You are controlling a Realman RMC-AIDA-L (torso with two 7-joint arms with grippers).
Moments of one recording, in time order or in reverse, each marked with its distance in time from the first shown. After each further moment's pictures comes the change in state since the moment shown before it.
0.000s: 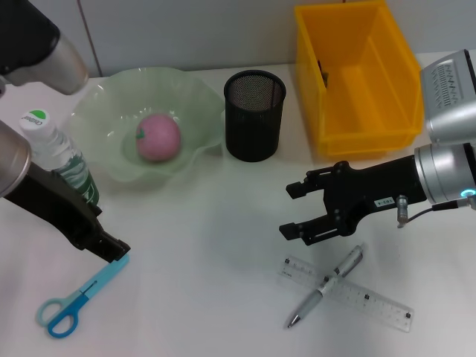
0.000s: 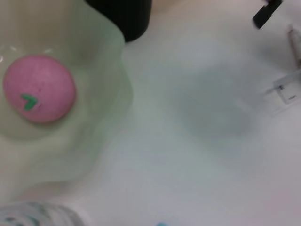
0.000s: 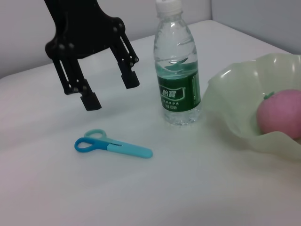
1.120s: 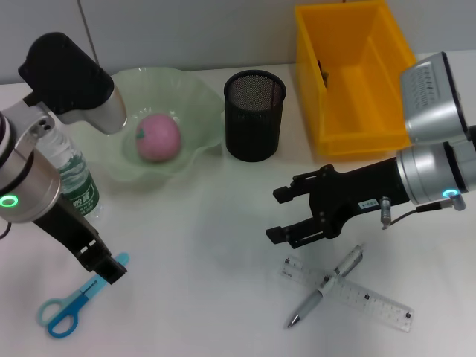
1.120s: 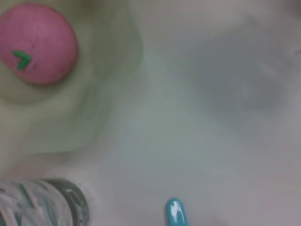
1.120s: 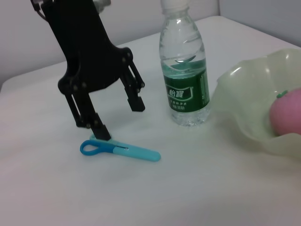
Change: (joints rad) left arm 0.000 -0.004 0.188 -0.076 0.087 -0.088 -0.103; right arm 0.058 0.008 0.000 0.083 -0.009 0.021 -0.006
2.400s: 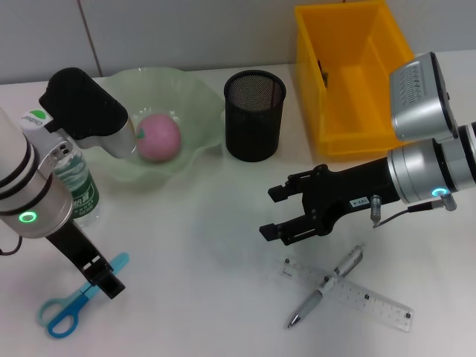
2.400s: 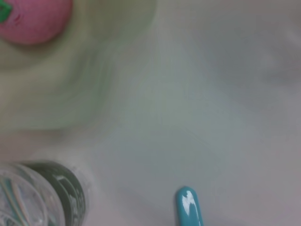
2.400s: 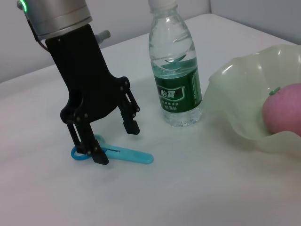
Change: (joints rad) left arm -0.038 -0.002 0.036 -0.209 0.021 -0.113 0.004; right arm 0.021 0.006 0.001 0.037 -0.001 0.037 0.018
